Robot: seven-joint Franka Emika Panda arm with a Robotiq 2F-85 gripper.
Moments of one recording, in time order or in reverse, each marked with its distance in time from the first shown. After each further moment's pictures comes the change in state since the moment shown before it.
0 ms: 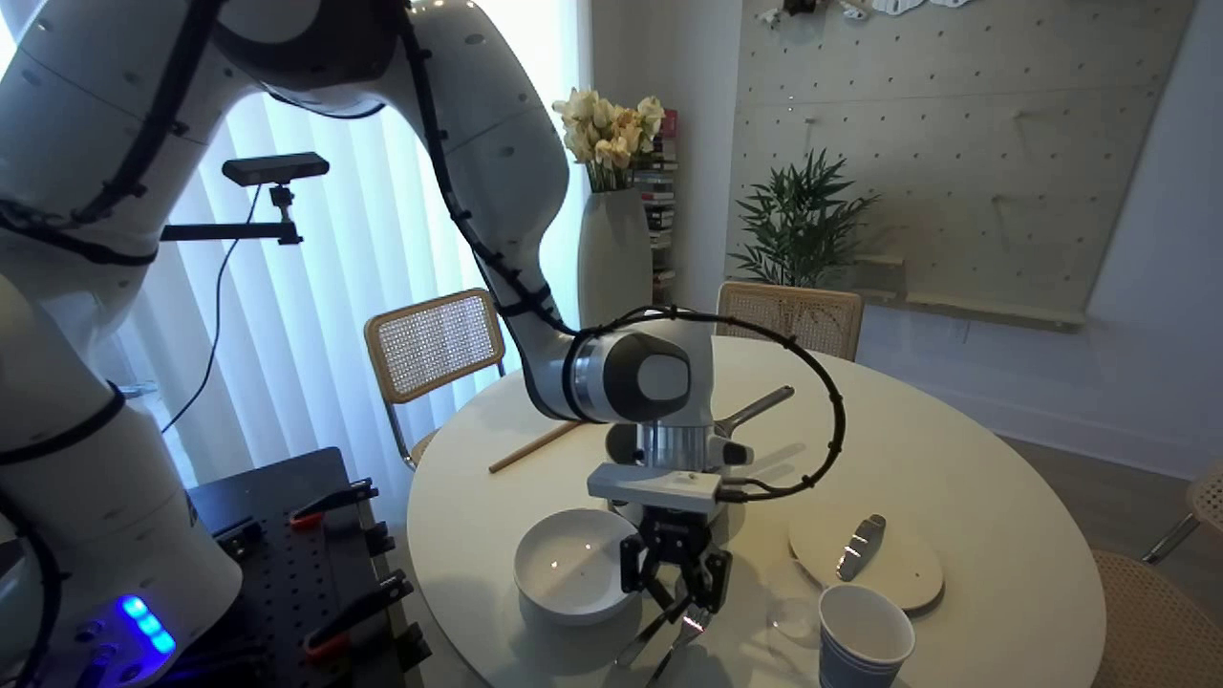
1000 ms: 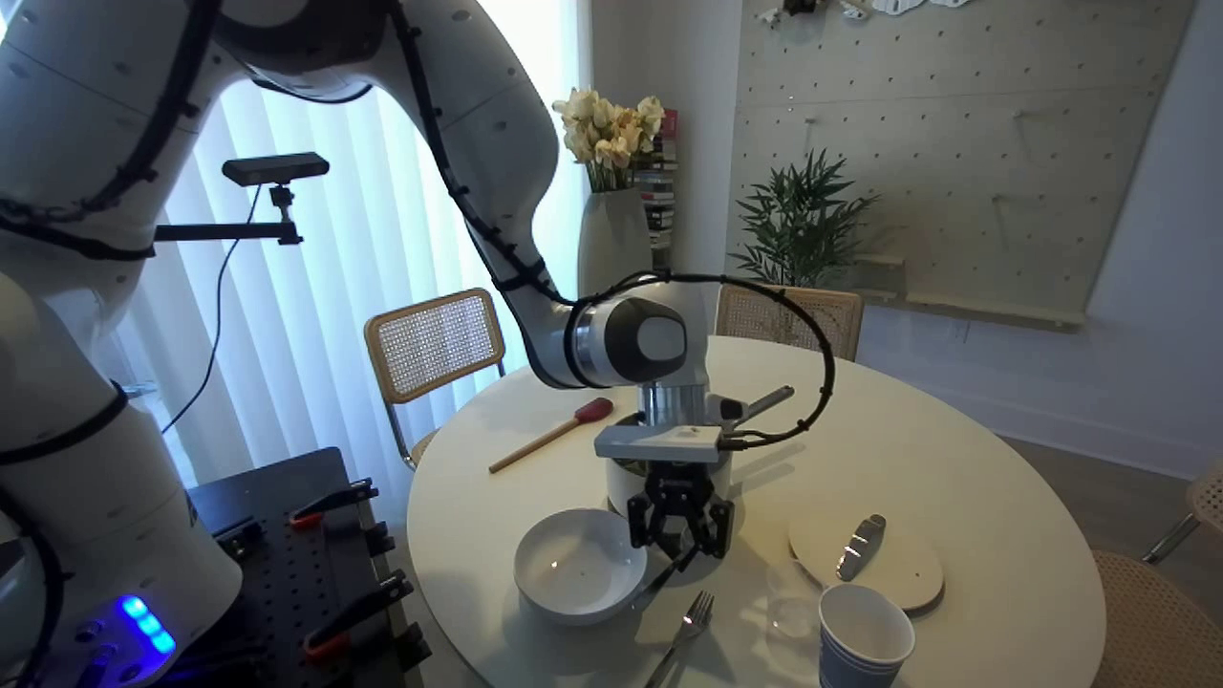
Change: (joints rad) arm 0.044 -0.048 0.021 0.009 0.004 -0.009 0.000
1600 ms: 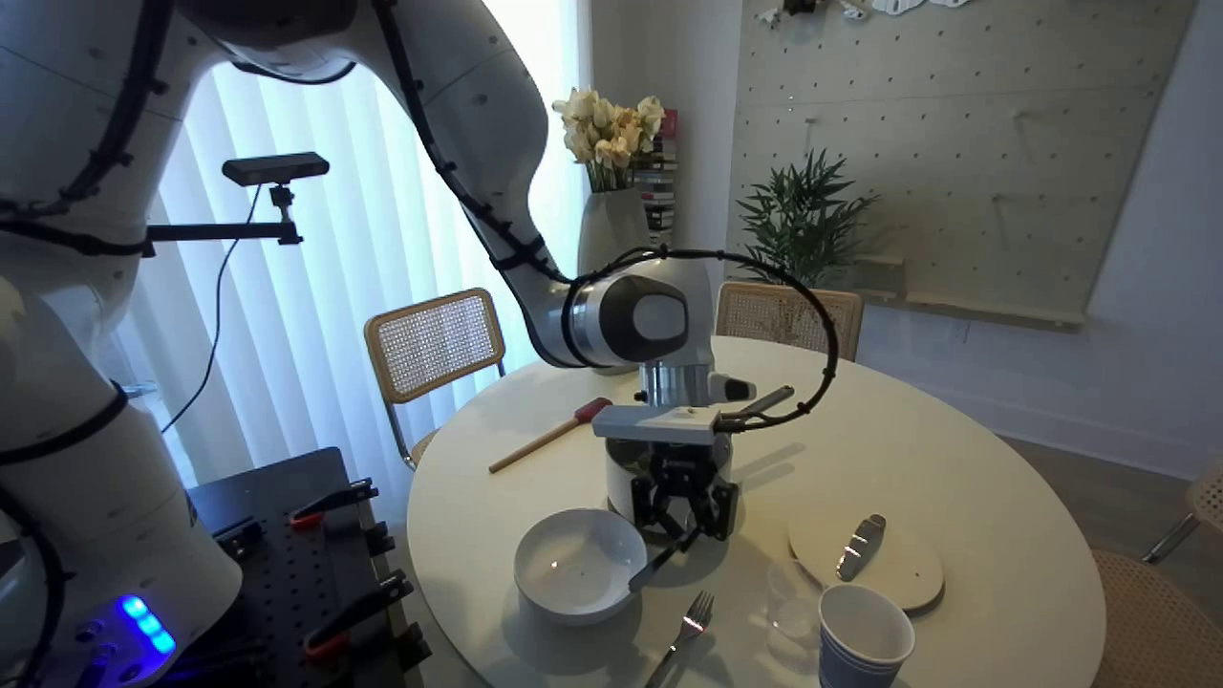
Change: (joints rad) arm -0.001 -0.062 -0.003 -0.019 0.064 -0.010 0.011
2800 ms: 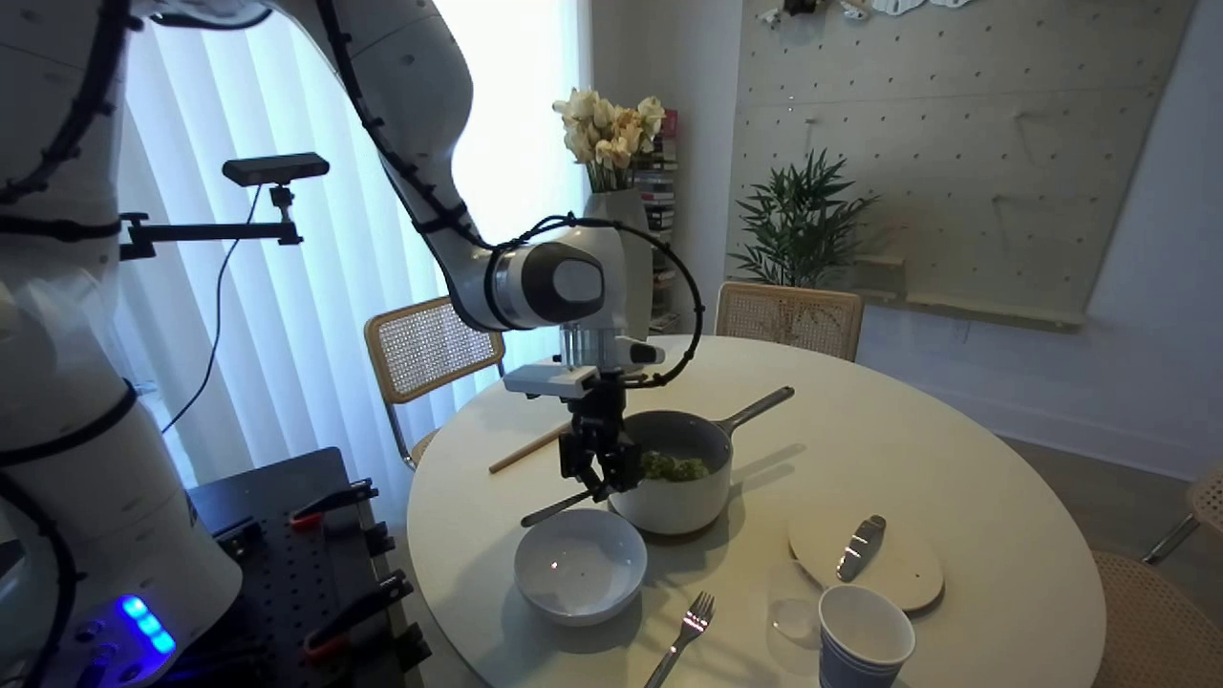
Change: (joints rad) arm 0.160 -0.207 0.008 -0.264 0.001 0.000 0.388
